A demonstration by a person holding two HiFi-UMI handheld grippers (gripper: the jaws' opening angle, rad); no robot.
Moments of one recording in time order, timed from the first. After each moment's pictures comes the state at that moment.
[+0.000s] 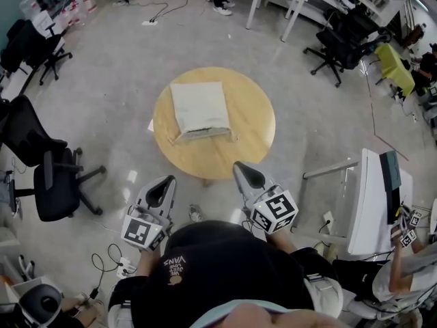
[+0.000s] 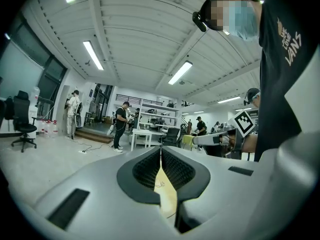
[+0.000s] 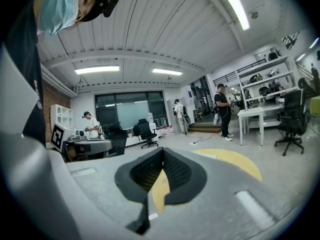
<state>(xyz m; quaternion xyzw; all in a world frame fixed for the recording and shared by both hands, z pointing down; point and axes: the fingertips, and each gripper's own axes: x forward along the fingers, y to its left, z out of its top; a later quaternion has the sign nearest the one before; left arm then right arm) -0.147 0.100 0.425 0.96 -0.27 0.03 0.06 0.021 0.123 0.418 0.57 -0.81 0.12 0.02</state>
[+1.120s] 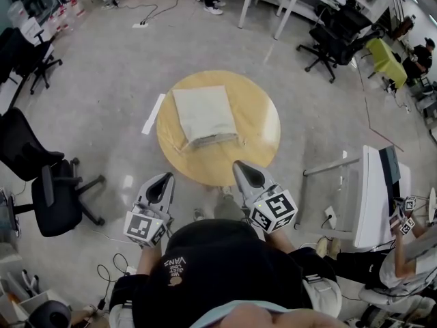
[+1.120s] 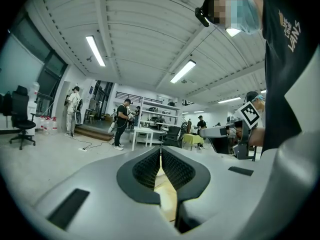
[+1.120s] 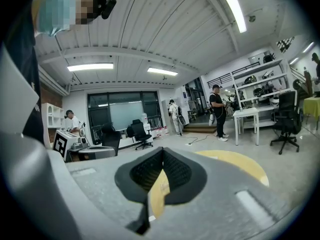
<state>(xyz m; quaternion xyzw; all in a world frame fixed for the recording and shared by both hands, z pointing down) -0.185 0.023 0.454 0.96 -0.25 0.03 0.07 -0.017 0.067 0.423 0.60 -0.79 0.12 0.02</state>
